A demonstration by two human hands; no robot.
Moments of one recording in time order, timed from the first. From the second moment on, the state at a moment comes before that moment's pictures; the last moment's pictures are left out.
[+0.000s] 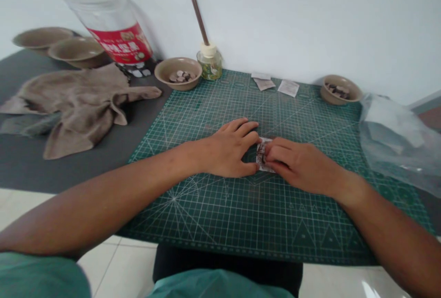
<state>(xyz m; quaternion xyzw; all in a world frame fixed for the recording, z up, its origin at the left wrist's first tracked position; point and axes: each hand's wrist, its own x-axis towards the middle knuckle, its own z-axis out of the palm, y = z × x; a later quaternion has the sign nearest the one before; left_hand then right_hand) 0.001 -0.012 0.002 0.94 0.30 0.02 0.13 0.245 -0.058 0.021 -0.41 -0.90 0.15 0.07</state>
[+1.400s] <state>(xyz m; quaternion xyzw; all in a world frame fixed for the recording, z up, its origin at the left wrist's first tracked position) 0.002 -0.011 0.005 0.94 0.30 0.00 0.13 0.243 -0.057 0.017 -0.44 -0.88 0.11 0.10</state>
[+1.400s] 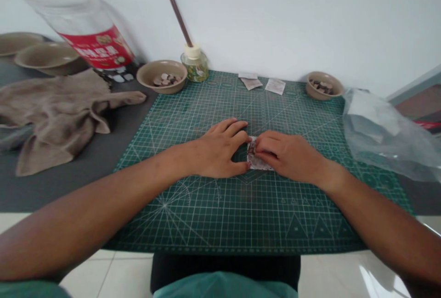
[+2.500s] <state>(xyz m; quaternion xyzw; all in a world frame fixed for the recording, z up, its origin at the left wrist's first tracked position) 0.001 -0.011 0.003 0.94 0.30 0.01 0.13 0.248 -0.052 0.017 -0.47 -0.87 0.11 0.09</state>
